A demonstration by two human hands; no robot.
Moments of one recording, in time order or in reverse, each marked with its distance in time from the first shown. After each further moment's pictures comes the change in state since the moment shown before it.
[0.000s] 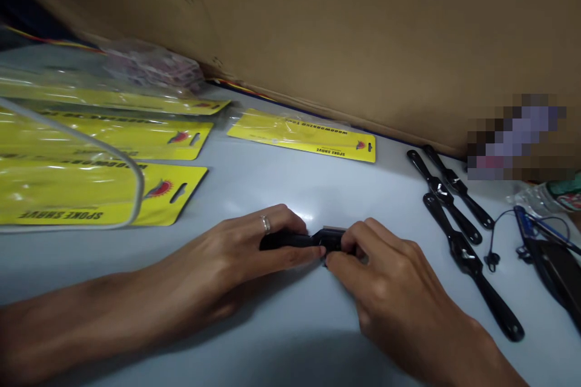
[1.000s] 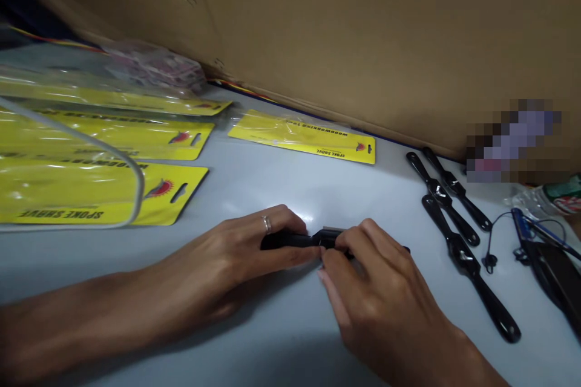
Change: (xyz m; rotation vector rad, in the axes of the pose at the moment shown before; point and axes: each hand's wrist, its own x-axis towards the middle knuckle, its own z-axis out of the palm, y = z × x) left_hand 0.000 0.000 -0.001 -0.013 -0.017 -0.019; right_hand 0.002 -0.011 0.011 -0.110 0.145 -0.040
